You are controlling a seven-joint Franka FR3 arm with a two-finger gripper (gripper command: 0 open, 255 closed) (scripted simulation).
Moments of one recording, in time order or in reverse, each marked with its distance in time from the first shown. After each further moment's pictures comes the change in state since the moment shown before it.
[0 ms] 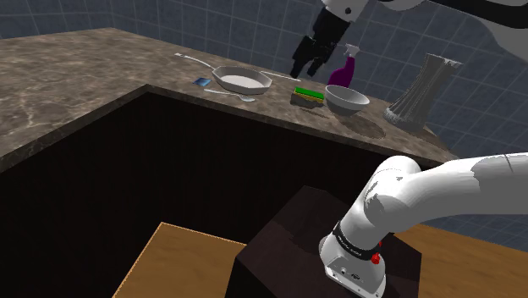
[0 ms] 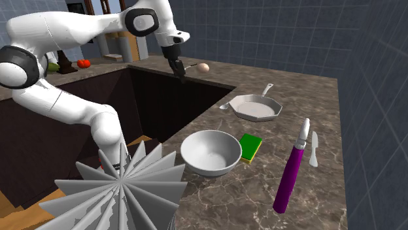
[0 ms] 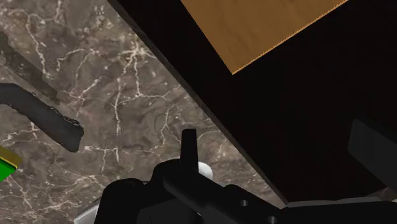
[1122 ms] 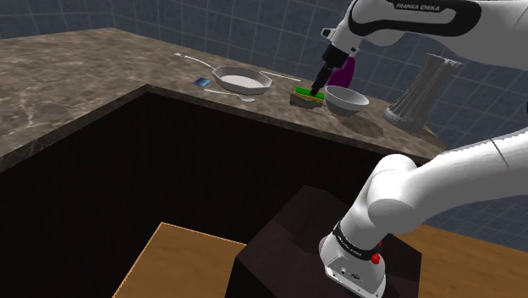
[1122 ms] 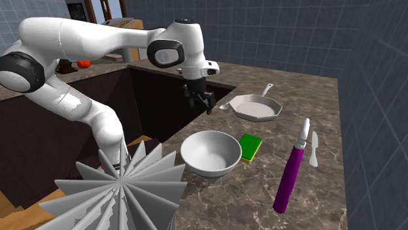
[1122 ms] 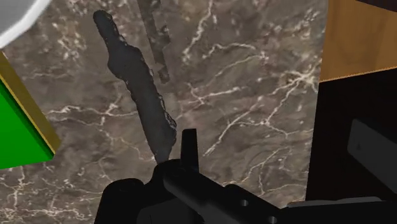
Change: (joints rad) arm 0.100 0.161 -0.483 -0.004 -0.139 0.142 -0.734
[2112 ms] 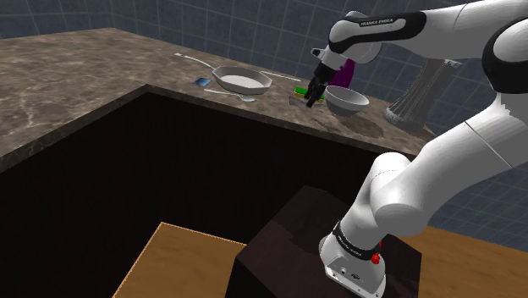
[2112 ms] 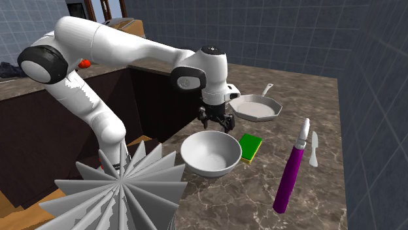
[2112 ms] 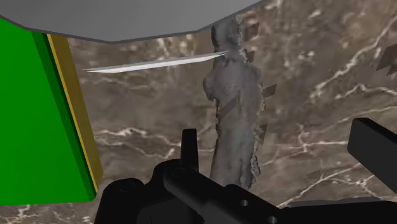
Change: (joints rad) arm 0.143 0.249 -0.286 0.070 0.058 0.150 -0.383
